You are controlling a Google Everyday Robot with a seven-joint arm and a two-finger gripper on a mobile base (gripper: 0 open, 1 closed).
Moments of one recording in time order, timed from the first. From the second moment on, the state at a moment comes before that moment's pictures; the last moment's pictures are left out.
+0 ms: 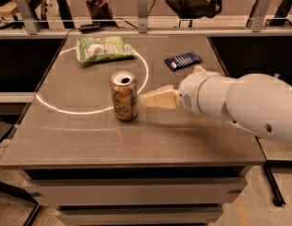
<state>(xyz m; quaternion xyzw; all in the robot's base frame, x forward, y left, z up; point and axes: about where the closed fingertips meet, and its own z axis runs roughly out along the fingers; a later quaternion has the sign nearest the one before) 0.560 -0.073 0.886 -0.27 0.80 0.11 0.53</state>
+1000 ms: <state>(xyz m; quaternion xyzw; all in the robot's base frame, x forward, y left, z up) 0.611 -0.070 0.877 -0.25 0.79 0.08 0.55</state>
